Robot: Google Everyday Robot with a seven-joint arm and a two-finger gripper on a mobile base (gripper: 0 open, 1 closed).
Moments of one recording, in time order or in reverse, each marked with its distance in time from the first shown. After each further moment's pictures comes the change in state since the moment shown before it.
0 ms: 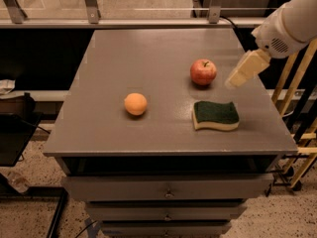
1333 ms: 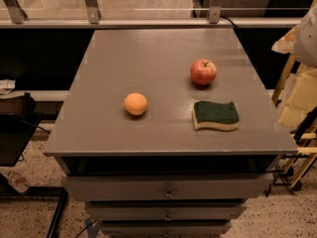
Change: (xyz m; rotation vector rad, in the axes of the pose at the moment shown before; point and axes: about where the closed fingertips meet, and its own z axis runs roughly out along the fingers) arm 0.034 0.108 -0.115 -0.158 0.260 -0.245
